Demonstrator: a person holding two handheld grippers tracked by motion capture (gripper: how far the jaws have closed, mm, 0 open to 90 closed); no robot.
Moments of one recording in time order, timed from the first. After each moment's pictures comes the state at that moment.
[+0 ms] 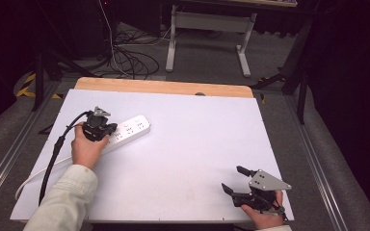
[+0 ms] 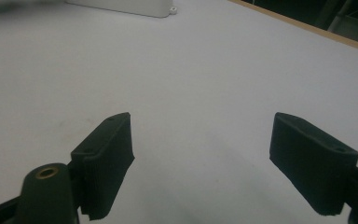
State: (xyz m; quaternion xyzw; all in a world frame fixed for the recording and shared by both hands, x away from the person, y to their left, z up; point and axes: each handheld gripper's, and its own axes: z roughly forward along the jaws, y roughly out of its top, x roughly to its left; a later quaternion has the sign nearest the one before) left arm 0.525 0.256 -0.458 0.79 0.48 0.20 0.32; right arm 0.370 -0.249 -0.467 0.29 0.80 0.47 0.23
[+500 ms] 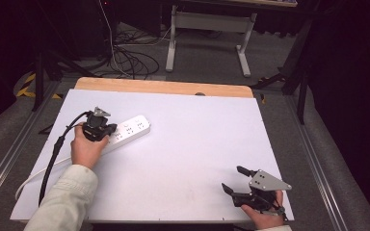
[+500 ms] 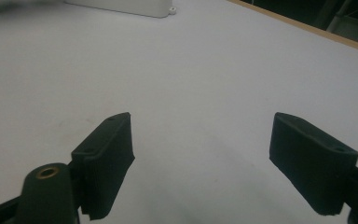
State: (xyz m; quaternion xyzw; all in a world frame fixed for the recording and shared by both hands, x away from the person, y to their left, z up) left arm 0.525 0.257 -0.458 0.79 0.49 0.20 0.32; right arm 0.369 -0.249 -0.467 0.29 0.80 0.47 0.23
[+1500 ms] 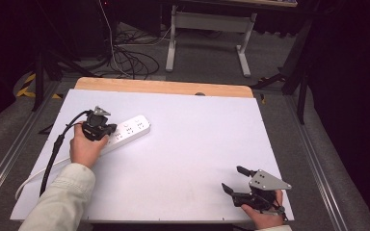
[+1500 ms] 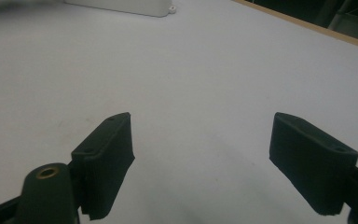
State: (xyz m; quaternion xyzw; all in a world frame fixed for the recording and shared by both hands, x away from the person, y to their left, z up) left arm 0.523 0.256 -0.451 0.80 0.47 0.19 0.31; right arm 0.370 -0.250 -0.468 0.29 0.80 0.47 0.23
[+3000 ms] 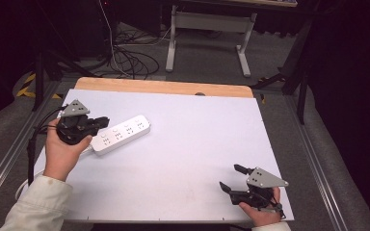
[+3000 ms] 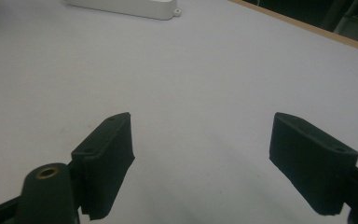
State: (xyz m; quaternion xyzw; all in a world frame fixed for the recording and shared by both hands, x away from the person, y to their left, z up) left arm 0.448 0.269 -0.366 0.79 0.39 0.22 0.41; right arm 0.376 -0.244 -0.467 0.28 0.80 0.47 0.22
